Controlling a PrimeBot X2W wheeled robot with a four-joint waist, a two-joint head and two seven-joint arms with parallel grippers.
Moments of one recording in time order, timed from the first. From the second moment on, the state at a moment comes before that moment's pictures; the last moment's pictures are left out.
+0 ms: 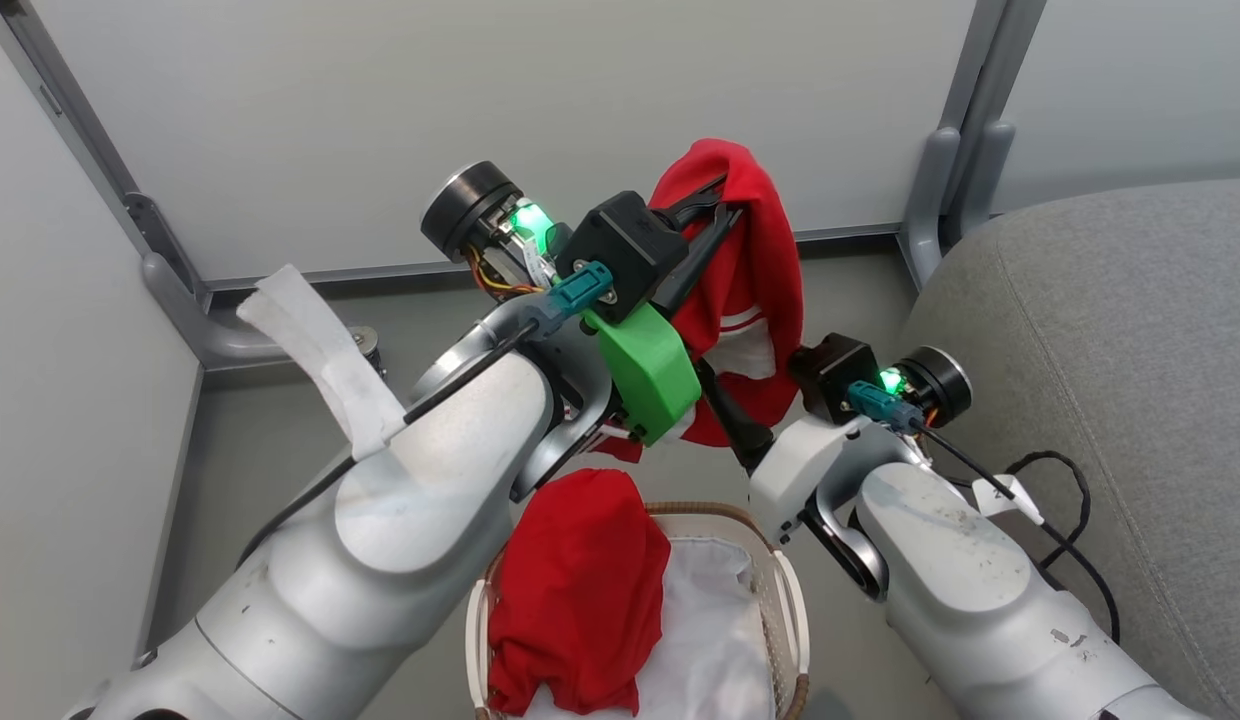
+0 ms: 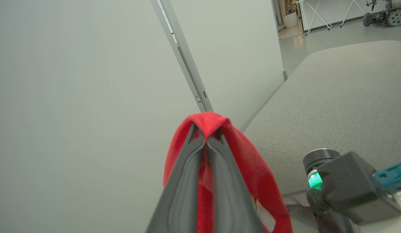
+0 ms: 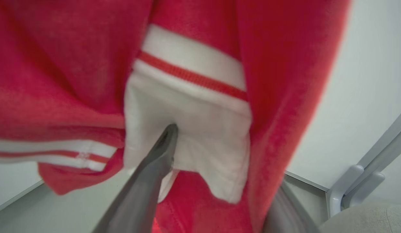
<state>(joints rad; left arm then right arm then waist) -0.86 0.13 -0.84 0.33 -0.40 -0.13 -0.01 -0.64 -0.05 0.55 0.70 0.26 0.13 -0.26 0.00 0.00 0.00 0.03</state>
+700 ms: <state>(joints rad) -0.77 0.25 -0.74 0.35 -0.48 -0.08 -0.06 -0.69 -0.05 0.51 0.70 0.27 0.13 -0.26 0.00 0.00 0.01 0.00</state>
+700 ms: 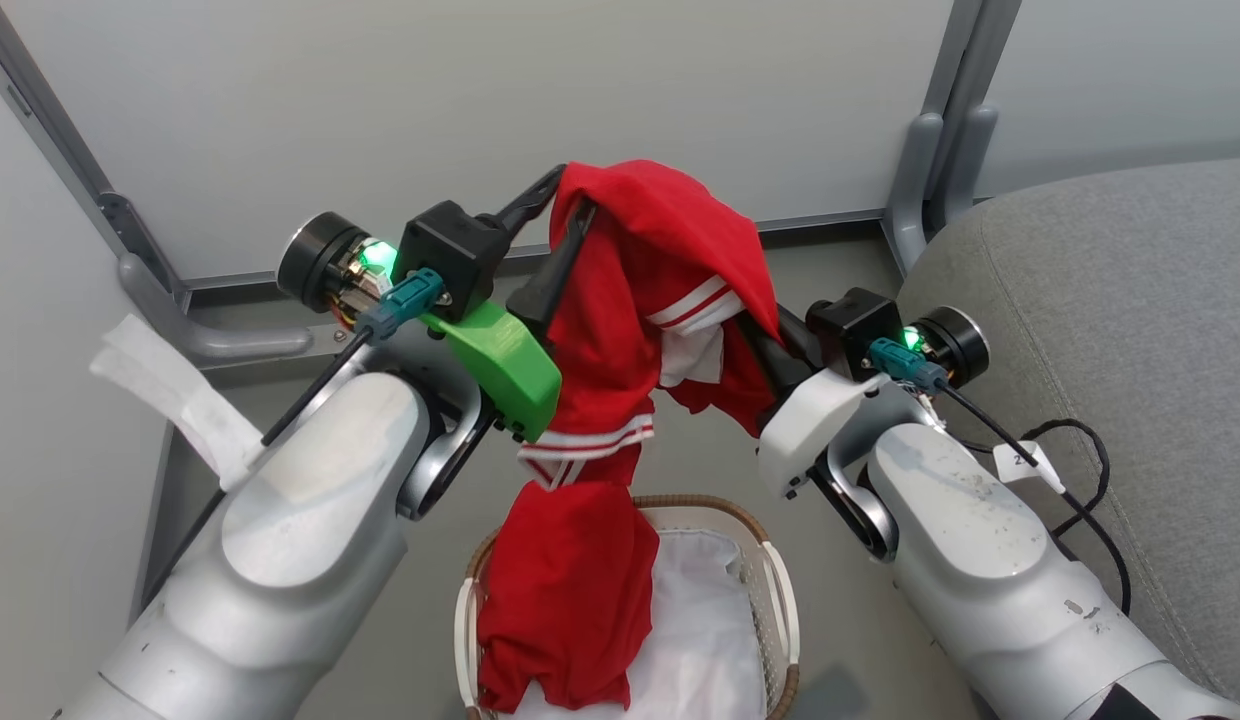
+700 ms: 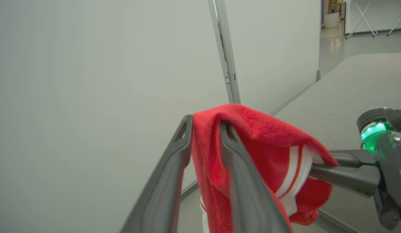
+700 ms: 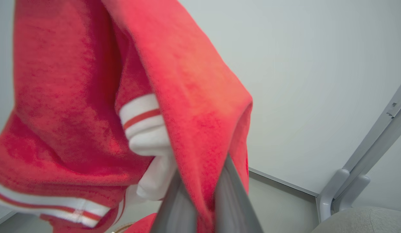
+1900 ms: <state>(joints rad) -0.51 0.22 -0.75 0.41 -0.53 -0.03 -0.25 -0.56 -0.09 0.14 0.51 0.07 0.13 -0.26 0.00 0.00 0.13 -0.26</state>
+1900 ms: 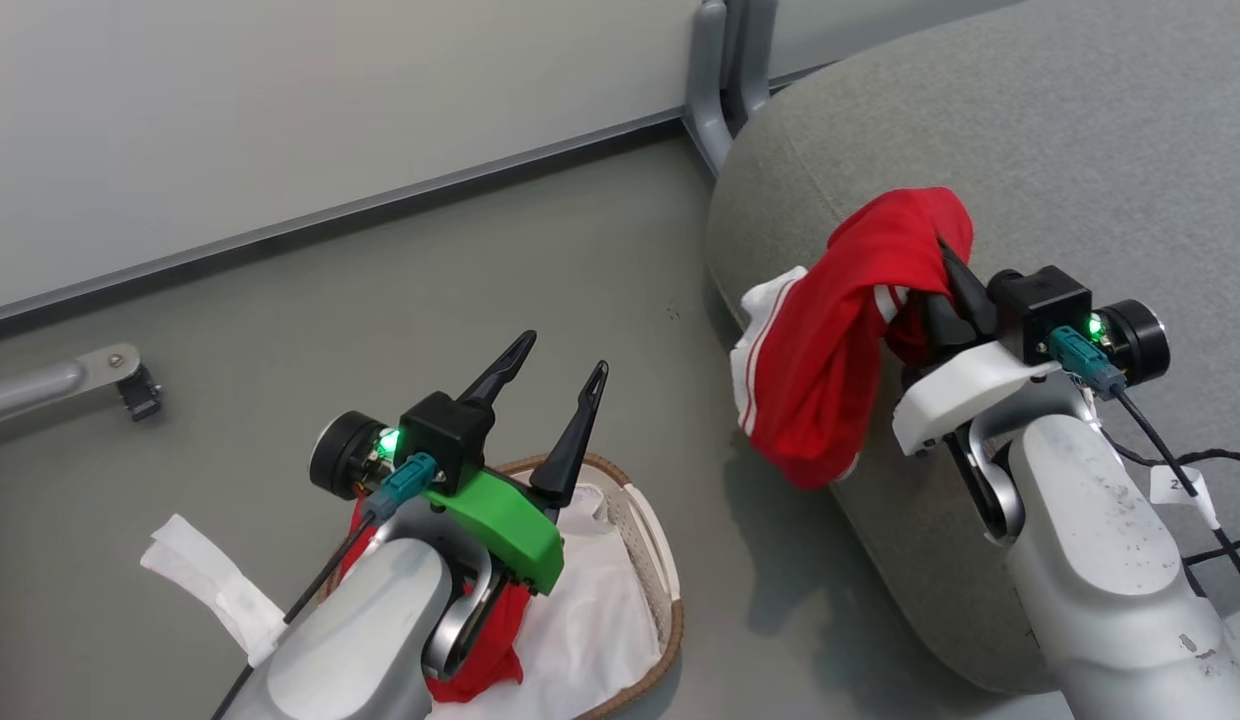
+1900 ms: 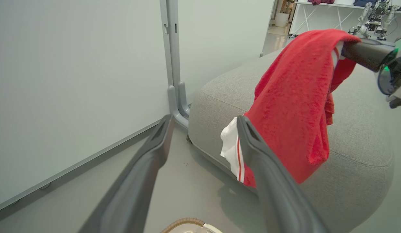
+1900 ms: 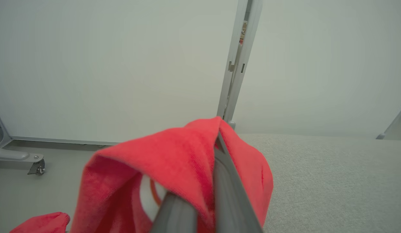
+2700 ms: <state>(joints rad) -0.54 0.20 -0.82 0.41 -0.48 -0.04 -0.25 -0.50 -0.12 -0.01 0.46 0.09 0.13 -0.26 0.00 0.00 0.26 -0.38</state>
